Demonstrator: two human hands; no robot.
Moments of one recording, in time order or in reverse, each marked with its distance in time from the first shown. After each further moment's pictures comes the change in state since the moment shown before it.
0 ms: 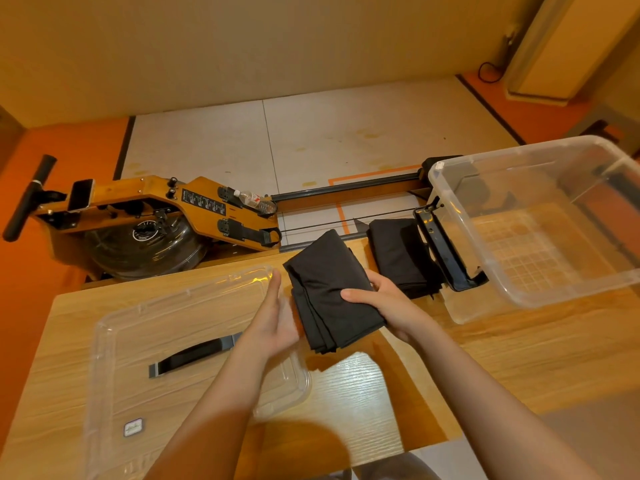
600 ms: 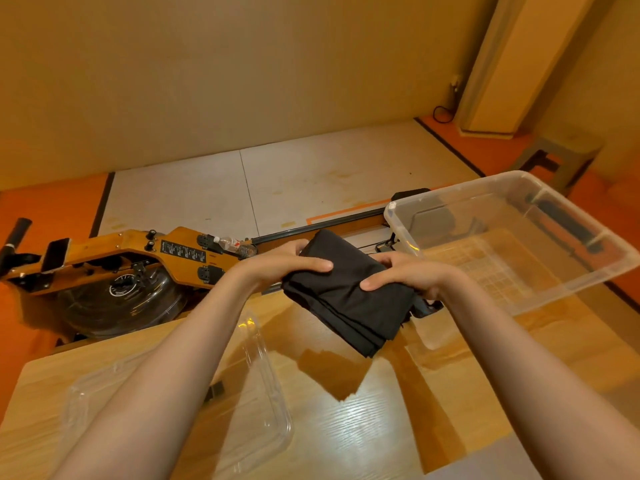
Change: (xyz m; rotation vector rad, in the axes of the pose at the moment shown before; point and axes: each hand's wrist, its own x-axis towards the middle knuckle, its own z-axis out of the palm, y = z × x) left_hand -0.008 0.099 0.139 1.250 -0.189 0.143; right_hand -0.028 -0.109 -0.078 -0.374 -0.144 0.036
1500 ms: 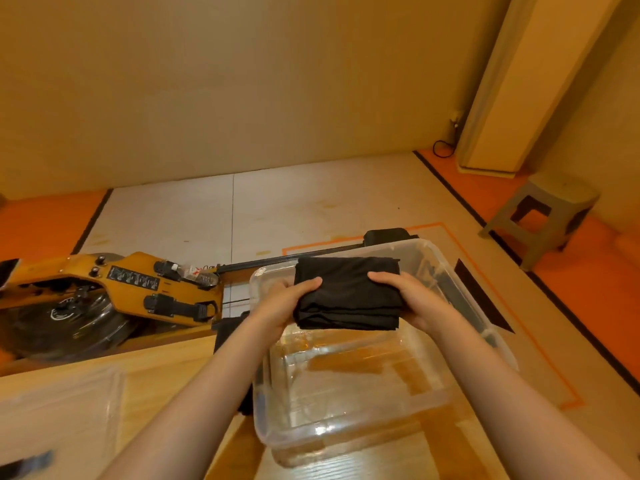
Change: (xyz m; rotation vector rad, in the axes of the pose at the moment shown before) left_hand 0.204 0.107 0.194 -0.515 0.523 -0.080; right_hand -0.038 0.088 -0.273 0.548 0.303 -0.080
